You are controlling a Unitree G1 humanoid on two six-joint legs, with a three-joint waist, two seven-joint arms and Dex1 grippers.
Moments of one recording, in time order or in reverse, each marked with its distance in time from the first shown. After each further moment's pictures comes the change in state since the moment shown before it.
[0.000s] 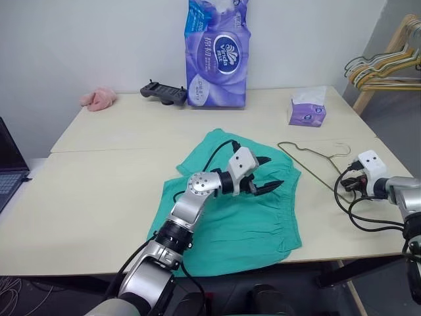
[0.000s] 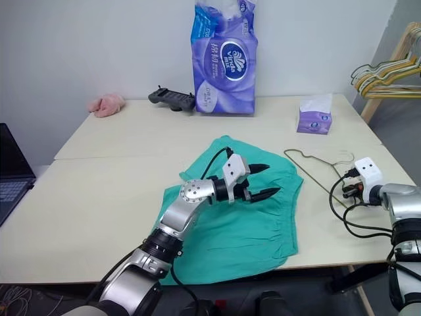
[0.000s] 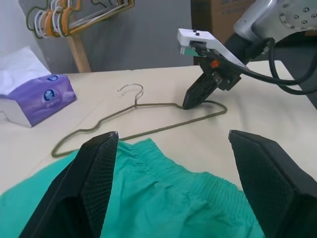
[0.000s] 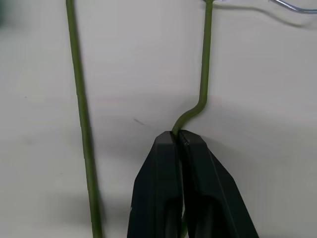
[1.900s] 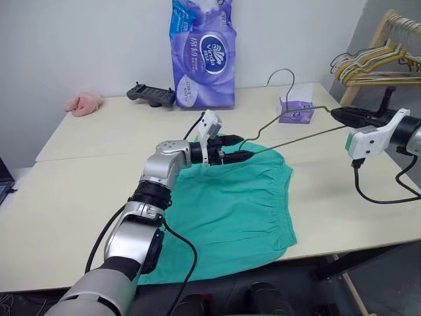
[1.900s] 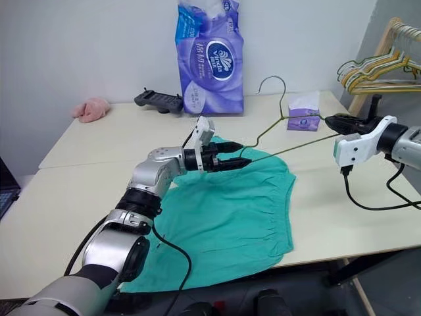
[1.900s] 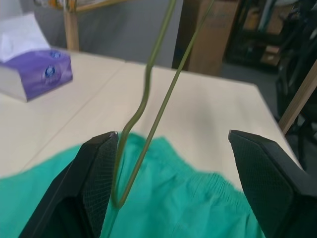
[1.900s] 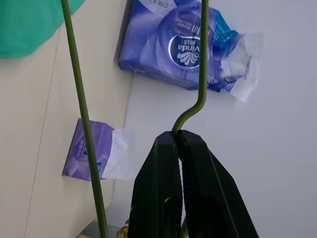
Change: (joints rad) left arm -0.299 0.156 0.195 0.387 -0.125 0.222 -0.301; right arm -0.151 -0.268 0.127 -0.216 -0.490 -1.343 -0.212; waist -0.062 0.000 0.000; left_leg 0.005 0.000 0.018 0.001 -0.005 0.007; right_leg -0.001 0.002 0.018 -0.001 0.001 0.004
